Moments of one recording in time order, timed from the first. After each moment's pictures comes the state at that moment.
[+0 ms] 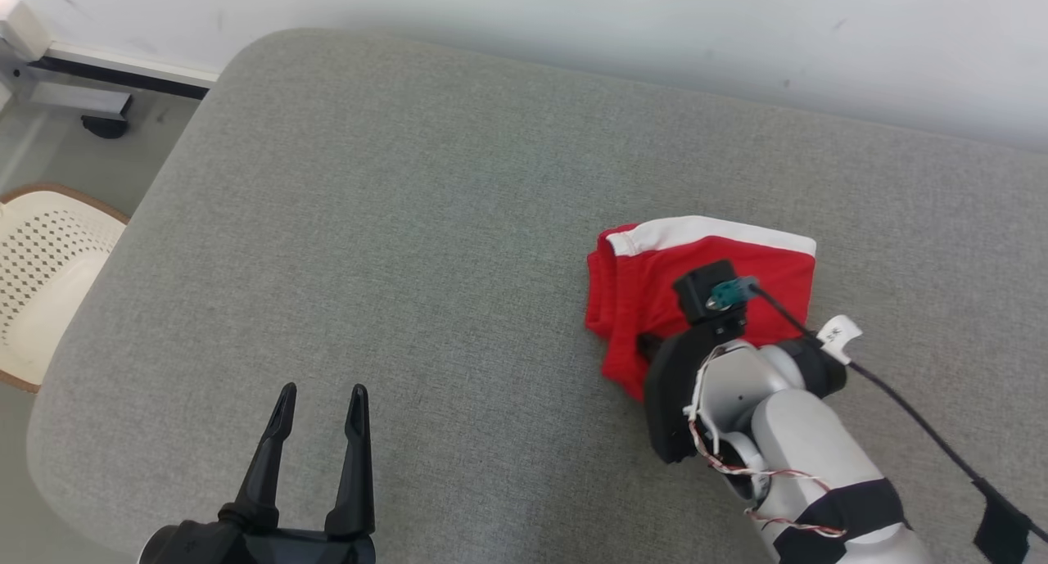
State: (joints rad) left arm 0.01 0.05 -0.13 -0.05 -0.27 -0.10 -0.26; right arm -0.54 -0.05 0.29 0.48 0.18 0.13 0.55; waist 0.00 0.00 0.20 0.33
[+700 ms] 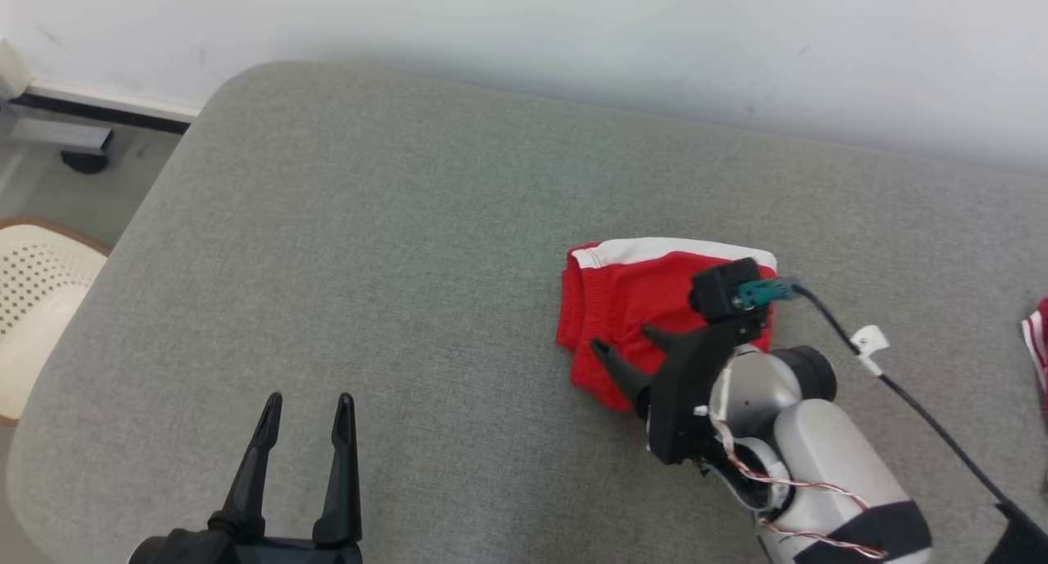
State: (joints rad) left arm 0.03 0.05 -0.10 -0.05 -0.24 -0.11 -0.26; right arm -0.47 -0.05 0.29 0.34 0.39 0.13 0.58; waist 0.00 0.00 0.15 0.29
